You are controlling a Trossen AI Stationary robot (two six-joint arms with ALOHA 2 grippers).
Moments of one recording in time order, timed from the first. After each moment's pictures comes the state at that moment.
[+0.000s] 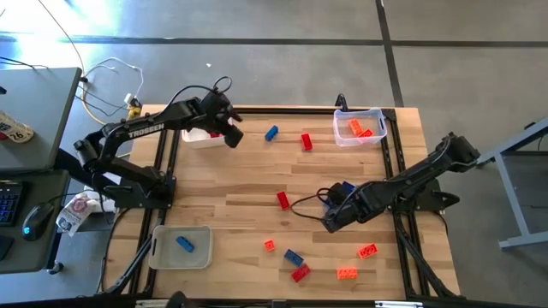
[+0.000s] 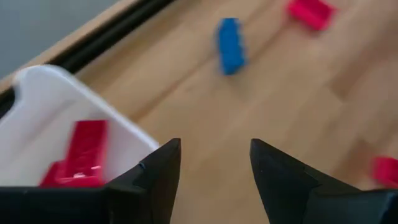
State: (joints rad) left arm 0.74 1.36 1.02 -0.64 0.05 -0.21; right arm 0.44 1.46 1.00 -0.92 0.24 1.28
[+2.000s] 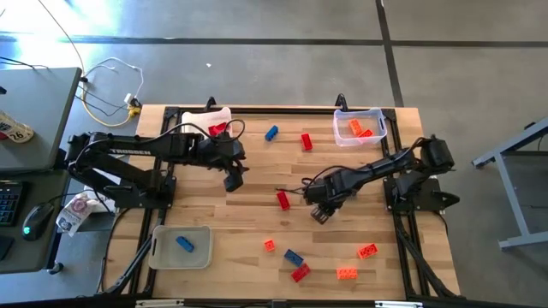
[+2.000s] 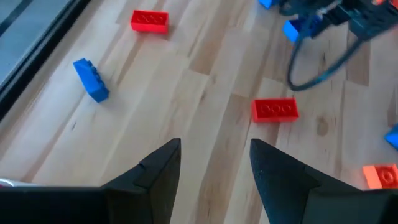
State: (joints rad) left arm 0.18 1.24 1.02 -0.62 -0.17 -0.21; right arm 0.16 1.69 1.00 -0.83 -0.06 0.89
